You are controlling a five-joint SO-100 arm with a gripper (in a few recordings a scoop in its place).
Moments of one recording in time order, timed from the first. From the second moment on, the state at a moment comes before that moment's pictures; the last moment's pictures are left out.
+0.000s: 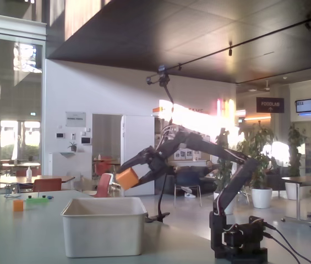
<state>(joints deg) 36.7 123.6 111.2 50.5 -10.2</state>
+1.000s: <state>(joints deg) 37.4 109.5 111.2 43.6 -10.2</state>
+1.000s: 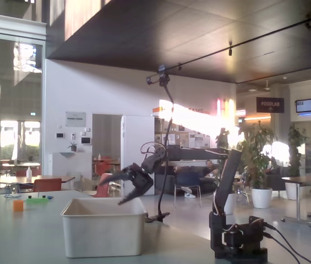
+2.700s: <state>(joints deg) 6.3 169.7 118.8 87.5 -1.2</state>
